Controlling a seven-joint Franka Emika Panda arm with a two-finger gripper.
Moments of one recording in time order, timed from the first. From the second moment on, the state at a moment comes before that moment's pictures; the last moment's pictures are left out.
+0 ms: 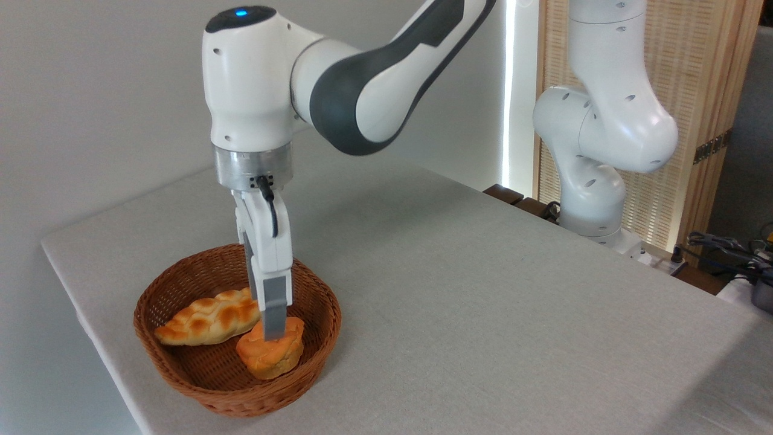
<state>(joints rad) -0.06 0.09 -0.06 -1.92 -0.05 2.20 1.01</state>
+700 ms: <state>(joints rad) -0.05 0.10 -0.06 -1.98 -0.03 2.30 1.11</state>
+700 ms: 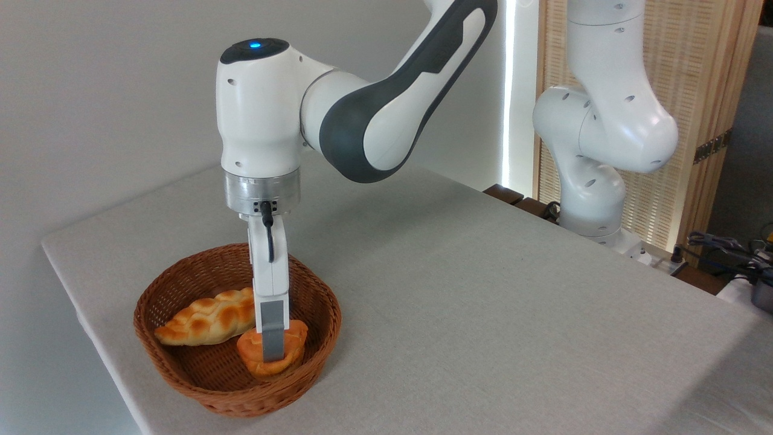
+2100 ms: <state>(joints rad) -0.05 0.10 -0.06 -1.98 0.01 2.29 1.11</state>
